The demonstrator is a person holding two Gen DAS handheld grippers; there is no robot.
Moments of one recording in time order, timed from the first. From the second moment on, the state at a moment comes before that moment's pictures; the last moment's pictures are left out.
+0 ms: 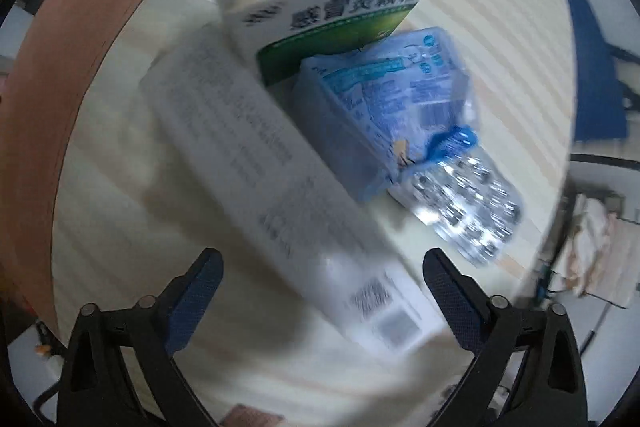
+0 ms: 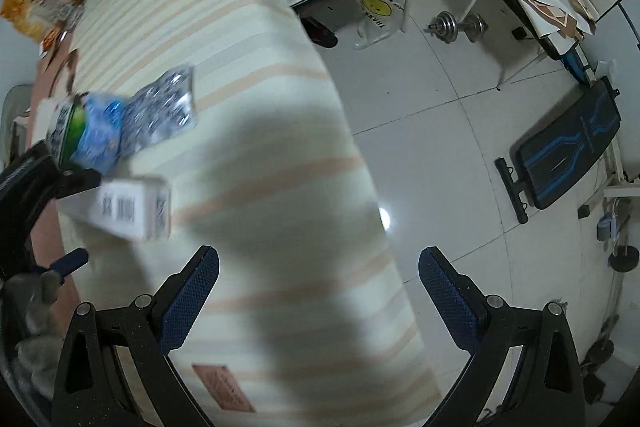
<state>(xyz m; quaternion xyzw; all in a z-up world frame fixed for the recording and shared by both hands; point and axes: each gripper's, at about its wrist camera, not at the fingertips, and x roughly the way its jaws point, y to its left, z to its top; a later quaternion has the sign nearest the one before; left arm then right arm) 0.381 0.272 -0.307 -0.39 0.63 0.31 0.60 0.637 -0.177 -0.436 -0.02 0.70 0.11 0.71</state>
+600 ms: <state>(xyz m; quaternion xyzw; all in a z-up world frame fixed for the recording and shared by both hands) 0.227 0.325 -0.294 -0.28 0.66 0.28 0.63 0.704 0.039 -0.451 -0.06 0.68 0.32 0.66</state>
